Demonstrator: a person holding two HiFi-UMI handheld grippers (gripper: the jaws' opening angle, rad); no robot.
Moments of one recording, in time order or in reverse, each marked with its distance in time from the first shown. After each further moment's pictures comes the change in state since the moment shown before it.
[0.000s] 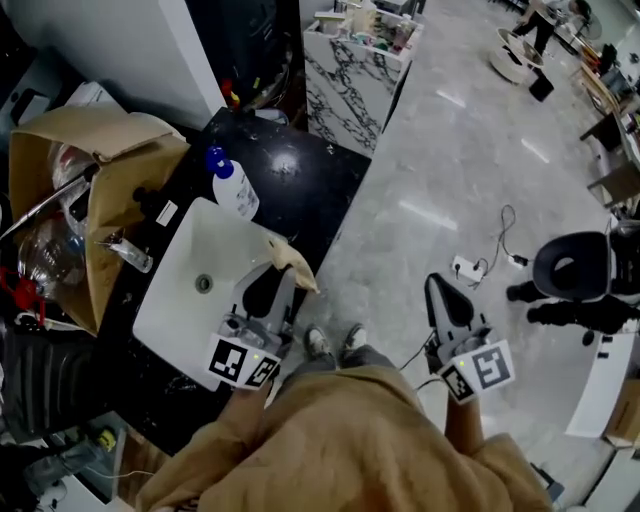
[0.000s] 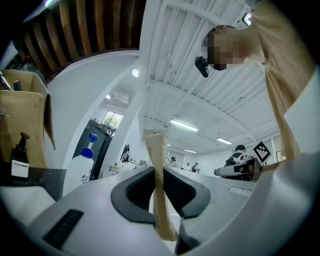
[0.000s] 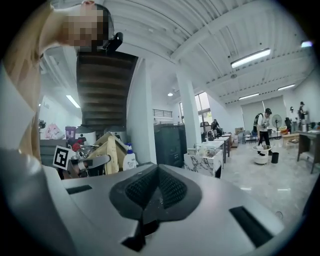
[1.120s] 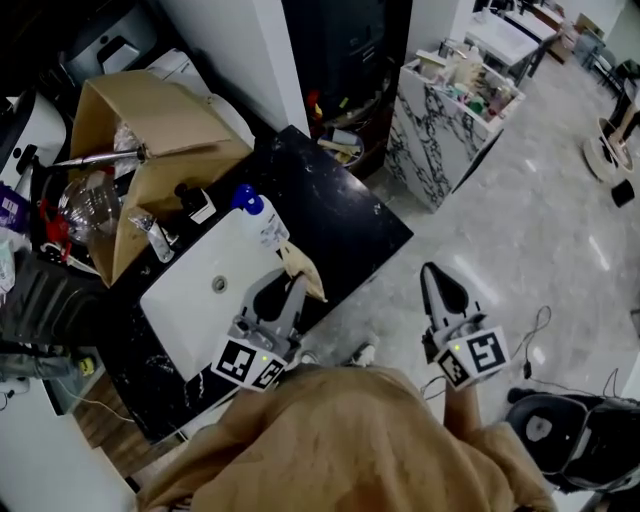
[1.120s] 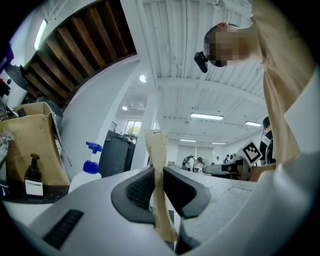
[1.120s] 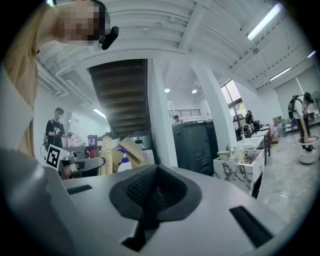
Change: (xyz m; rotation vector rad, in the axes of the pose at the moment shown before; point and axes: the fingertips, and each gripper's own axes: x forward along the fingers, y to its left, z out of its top) left arm 0.096 0.048 0.003 0.136 -0.003 0.332; right arm 0.191 -0.090 0.028 0.011 -0.029 0.405
